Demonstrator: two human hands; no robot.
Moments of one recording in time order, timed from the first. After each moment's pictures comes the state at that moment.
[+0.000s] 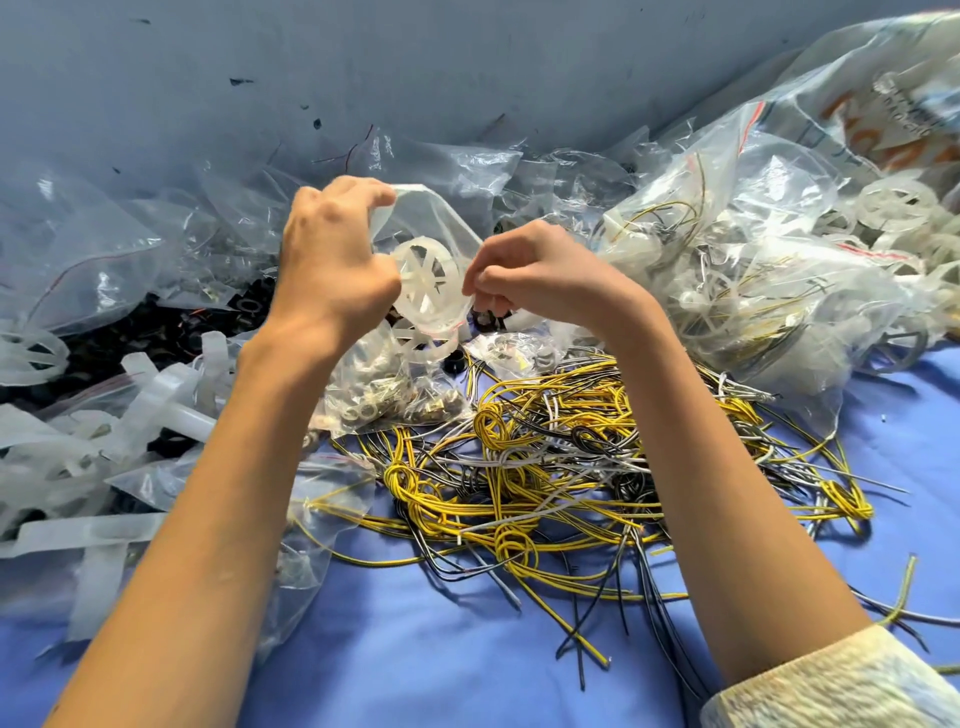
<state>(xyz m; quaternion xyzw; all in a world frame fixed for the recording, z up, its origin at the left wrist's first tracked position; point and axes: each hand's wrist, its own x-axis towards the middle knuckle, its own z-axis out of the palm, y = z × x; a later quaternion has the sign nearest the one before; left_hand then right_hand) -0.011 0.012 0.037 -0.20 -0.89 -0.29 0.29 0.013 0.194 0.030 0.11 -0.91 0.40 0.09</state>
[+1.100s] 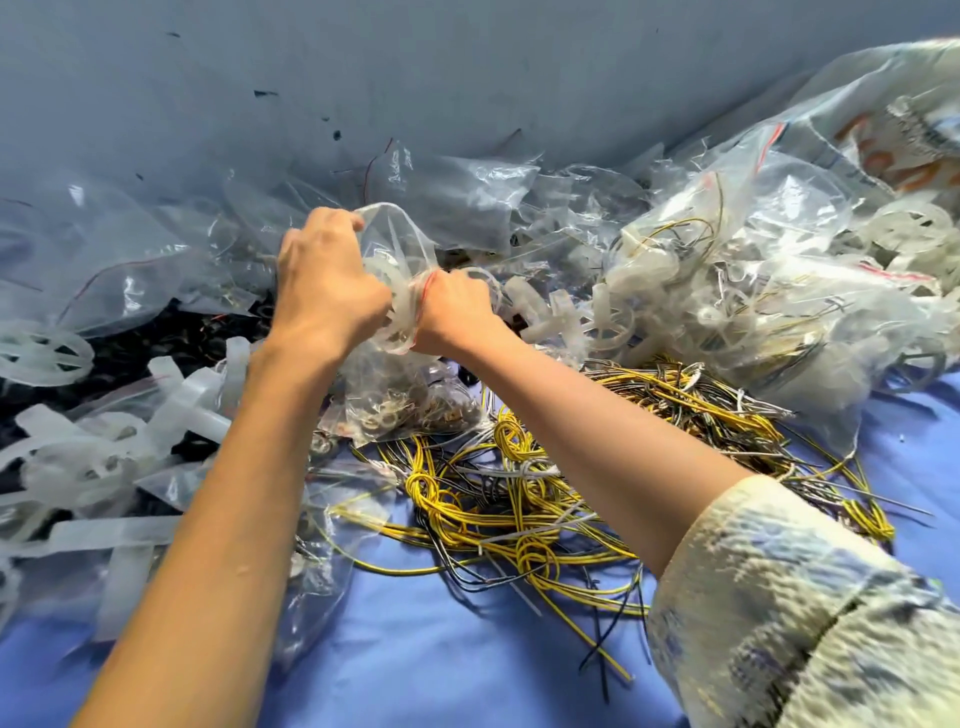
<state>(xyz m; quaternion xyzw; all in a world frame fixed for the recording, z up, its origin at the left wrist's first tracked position) -0.022 -0.006 0.034 -0.10 -0.93 -0.28 0.22 -0.076 0.116 -0.023 0.02 -0.98 0.06 0.17</state>
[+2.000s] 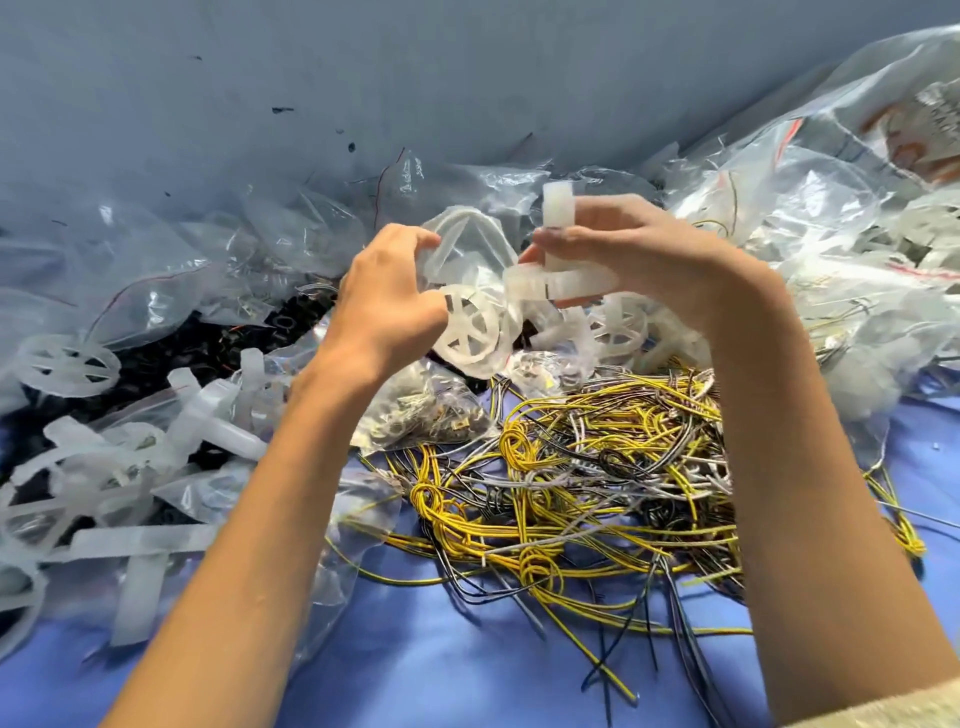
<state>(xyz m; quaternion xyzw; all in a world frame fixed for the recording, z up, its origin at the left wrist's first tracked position) -0.005 0.019 0.035 -0.19 -0.90 -0.34 0.18 0.043 0.218 0.066 0.12 -0.84 0.53 0.04</state>
